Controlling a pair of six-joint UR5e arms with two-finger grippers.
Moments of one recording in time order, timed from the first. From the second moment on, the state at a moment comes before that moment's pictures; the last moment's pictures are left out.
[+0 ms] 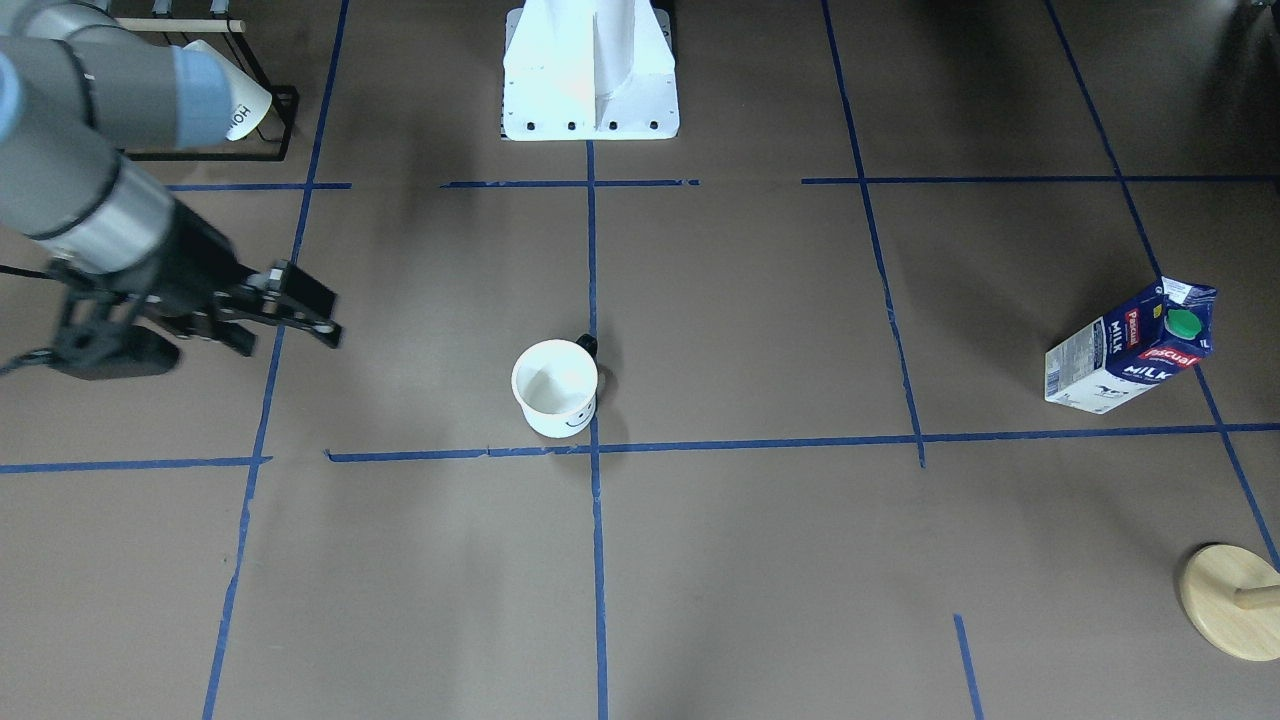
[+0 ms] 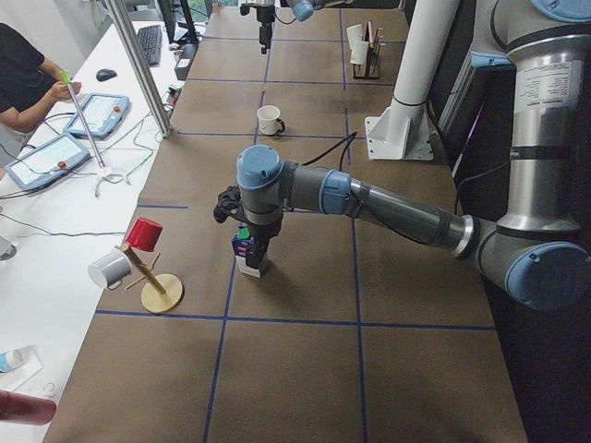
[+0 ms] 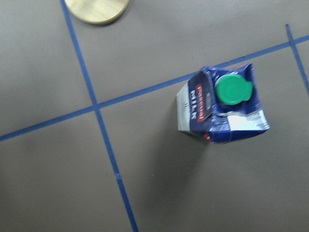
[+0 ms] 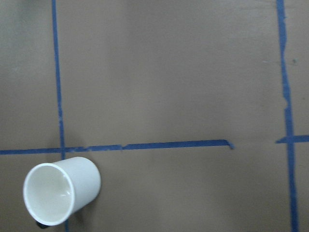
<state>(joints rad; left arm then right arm) -1.51 -1.54 -1.94 -1.40 -2.41 0.16 1.04 -1.18 1.81 -1.43 2.36 0.97</state>
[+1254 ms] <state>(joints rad) -1.29 -1.78 -1.70 -1.41 -2.36 -0.04 1.15 -1.52 1.93 -1.42 2.36 0.61</state>
